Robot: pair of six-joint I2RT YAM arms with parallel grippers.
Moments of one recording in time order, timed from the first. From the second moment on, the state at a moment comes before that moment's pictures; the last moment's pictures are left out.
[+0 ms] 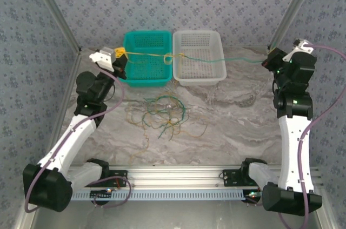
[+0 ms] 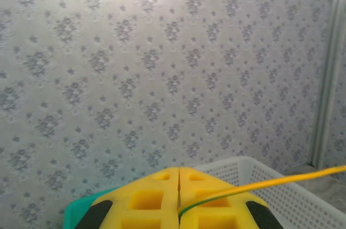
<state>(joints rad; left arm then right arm) -0.26 1.06 0.83 0.49 0.16 -0.07 -0.17 1.00 1.28 -0.44 -0.02 0.45</state>
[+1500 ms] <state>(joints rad) -0.33 2.15 2.94 -0.17 0.40 -0.25 0.06 1.47 1.45 -0.24 -0.01 0.46</state>
